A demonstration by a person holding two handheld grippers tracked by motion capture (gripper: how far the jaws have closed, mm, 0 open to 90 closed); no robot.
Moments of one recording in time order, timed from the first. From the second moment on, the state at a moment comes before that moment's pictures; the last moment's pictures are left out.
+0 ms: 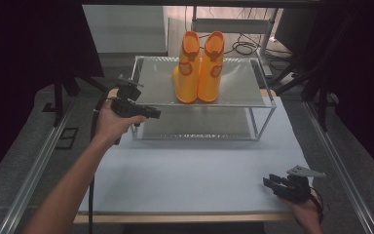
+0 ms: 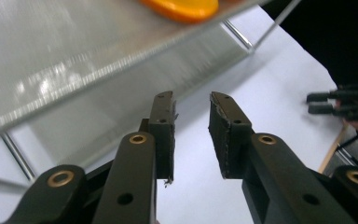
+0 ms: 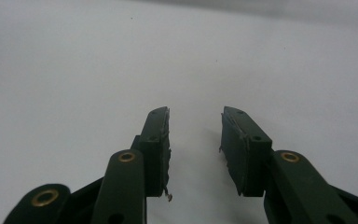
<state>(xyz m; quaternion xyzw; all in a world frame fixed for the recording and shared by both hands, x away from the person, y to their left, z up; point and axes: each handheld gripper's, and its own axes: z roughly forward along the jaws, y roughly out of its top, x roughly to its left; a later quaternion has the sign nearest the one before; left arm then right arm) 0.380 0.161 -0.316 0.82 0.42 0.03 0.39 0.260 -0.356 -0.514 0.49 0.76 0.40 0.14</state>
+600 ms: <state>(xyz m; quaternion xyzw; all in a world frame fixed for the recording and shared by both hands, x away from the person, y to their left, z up) 0.358 0.171 -0.342 0.82 0.42 0.03 0.38 0.261 -0.355 -0.512 0.48 0.76 0.40 0.15</state>
